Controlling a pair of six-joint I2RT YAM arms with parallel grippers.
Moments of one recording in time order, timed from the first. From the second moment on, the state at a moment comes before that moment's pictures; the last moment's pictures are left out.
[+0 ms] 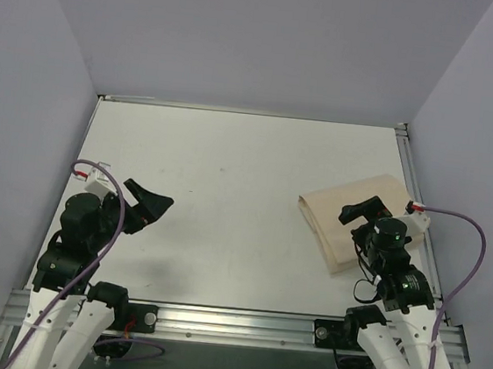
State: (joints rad) left arm -0.20 0.50 0.74 -0.61 0.17 -0.85; right arm 0.22 0.55 0.59 -0.57 0.31 0.86
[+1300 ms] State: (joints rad) left arm -0.24 1.10 0.99 -0.51 0.47 -0.69; right arm -0.32 1.77 0.94 -0.23 0.56 0.56
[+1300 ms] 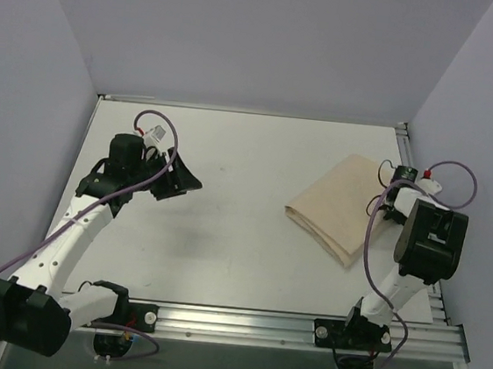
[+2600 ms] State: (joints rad) left arm -0.27 1.41 1.40 -0.97 0.39 -0.49; right arm -0.13 1.59 1.01 -0.46 -0.34 0.35
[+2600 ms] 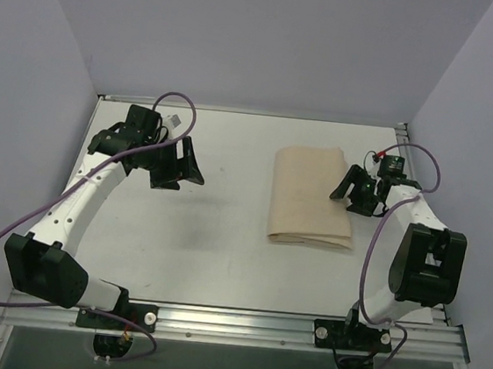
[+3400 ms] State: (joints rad) left arm -0.27 1.43 1.41 -0.97 0.38 -0.49; right arm 0.01 1.70 1.21 -0.57 -0.16 0.28
